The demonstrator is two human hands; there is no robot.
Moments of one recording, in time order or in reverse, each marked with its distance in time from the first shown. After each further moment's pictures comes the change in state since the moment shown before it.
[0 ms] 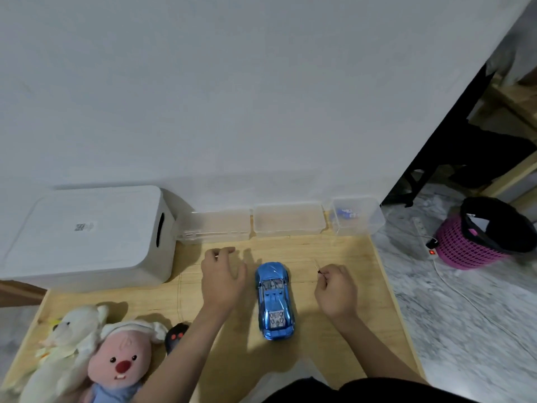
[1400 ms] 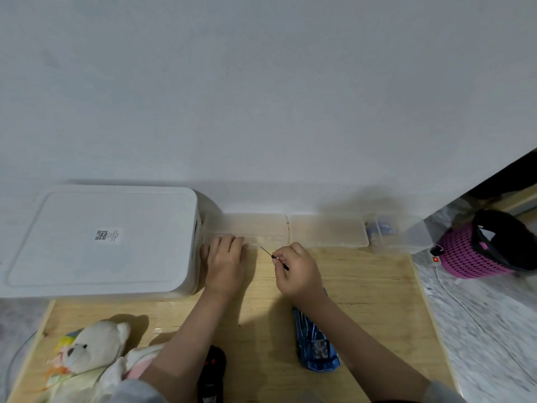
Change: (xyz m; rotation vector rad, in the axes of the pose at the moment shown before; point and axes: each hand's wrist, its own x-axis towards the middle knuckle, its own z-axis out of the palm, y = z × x) left_hand 0.093 -0.082 0.001 0.179 0.262 0.394; right_hand 0.029 -0.137 0.087 0.141 -0.069 -0.528
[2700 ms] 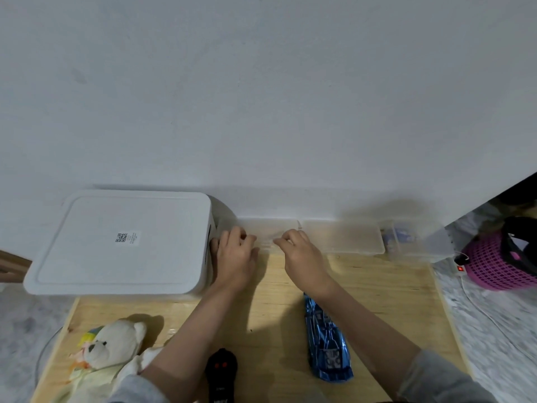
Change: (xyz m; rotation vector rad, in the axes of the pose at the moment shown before) left_hand 0.025 0.002 -0.021 0.073 -0.205 -0.022; right_hand 0.040 -0.002 0.004 -0.305 -0.157 -0.193
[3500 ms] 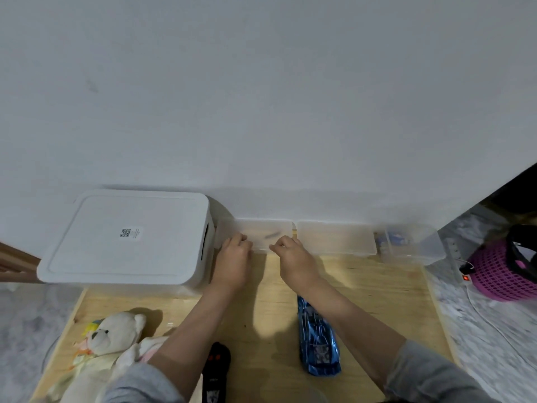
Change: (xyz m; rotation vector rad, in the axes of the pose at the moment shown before) left_hand -0.004 0.014 -0.012 0.001 -0.257 -0.057; right_hand -0.008 0.000 -0.003 0.099 -0.216 0.069
